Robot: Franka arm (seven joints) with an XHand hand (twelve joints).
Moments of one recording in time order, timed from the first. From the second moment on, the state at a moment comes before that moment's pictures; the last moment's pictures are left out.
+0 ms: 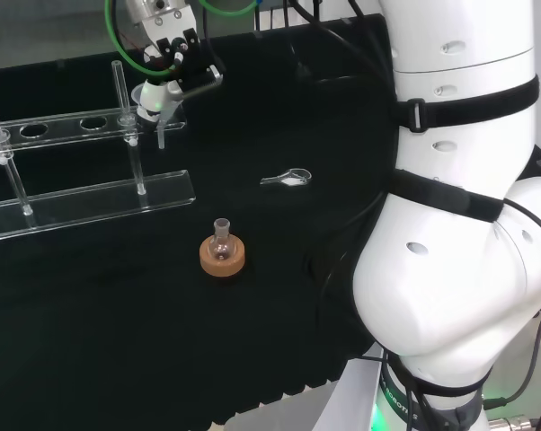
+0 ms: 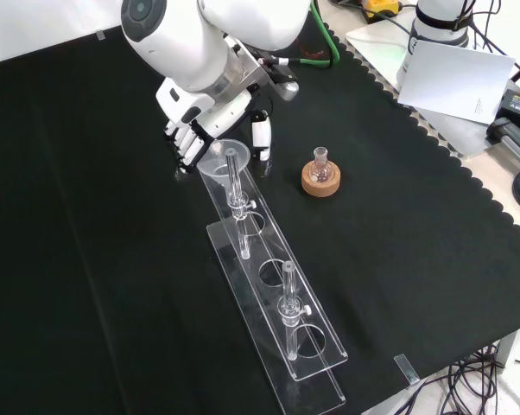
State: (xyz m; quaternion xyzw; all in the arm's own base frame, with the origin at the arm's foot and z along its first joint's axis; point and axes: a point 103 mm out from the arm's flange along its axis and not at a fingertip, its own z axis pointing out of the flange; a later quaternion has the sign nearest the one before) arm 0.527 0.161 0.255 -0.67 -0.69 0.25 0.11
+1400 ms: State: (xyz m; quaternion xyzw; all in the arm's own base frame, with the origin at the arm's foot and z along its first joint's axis) arm 0.517 0.146 0.323 -0.68 -0.73 0.05 0.07
